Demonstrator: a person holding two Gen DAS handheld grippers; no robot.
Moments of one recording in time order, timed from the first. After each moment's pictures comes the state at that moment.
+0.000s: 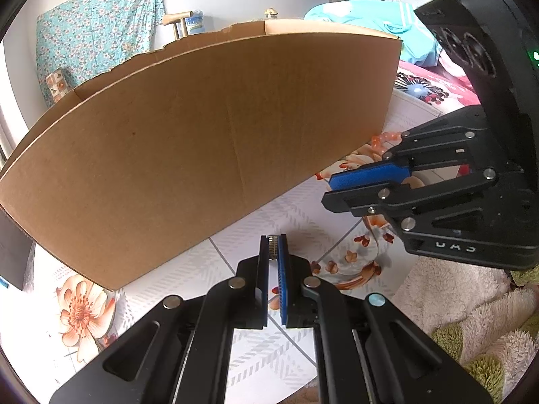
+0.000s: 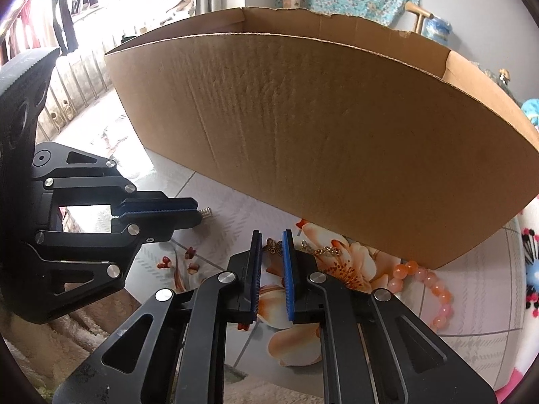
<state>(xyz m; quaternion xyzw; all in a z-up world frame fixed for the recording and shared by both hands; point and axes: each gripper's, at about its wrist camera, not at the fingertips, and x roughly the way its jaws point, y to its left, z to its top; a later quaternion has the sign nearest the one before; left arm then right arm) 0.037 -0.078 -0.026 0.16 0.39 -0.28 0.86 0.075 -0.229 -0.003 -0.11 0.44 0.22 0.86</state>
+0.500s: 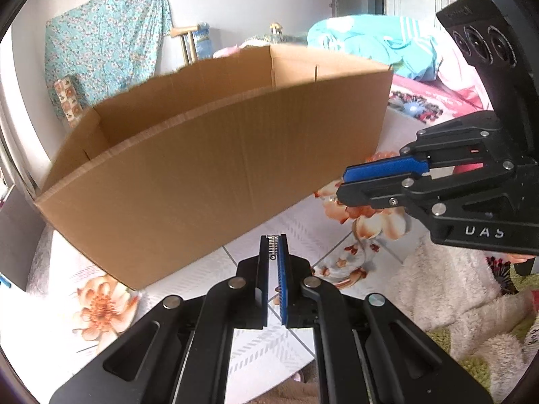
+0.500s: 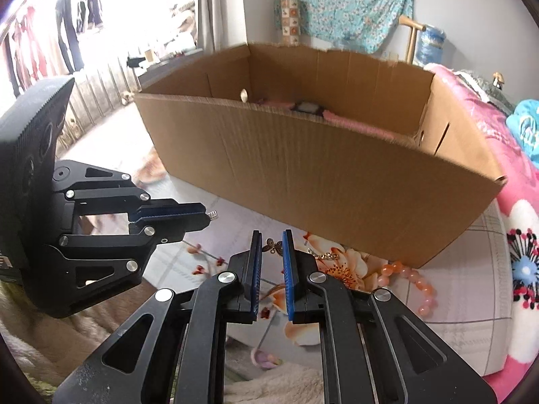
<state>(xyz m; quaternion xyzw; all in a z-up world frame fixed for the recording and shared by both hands) 0.019 -0.072 0.004 0.15 0.35 -0.27 0.88 0.048 -0.243 0.034 -0.08 0.40 0.23 0.88</state>
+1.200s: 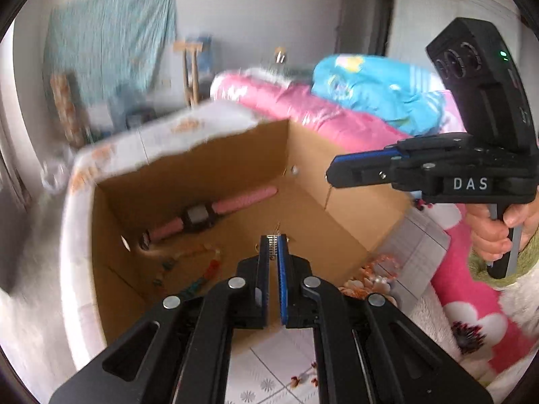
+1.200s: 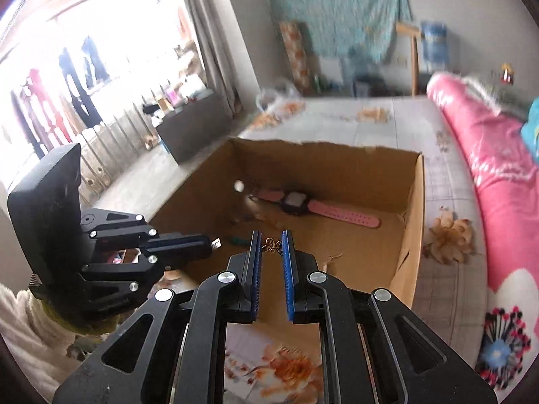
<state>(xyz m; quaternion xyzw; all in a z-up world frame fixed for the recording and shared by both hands) 0.117 -0.075 0.084 0.08 0.38 -0.30 0.87 0.155 -0.274 0.123 0.01 0.41 0.28 0.87</state>
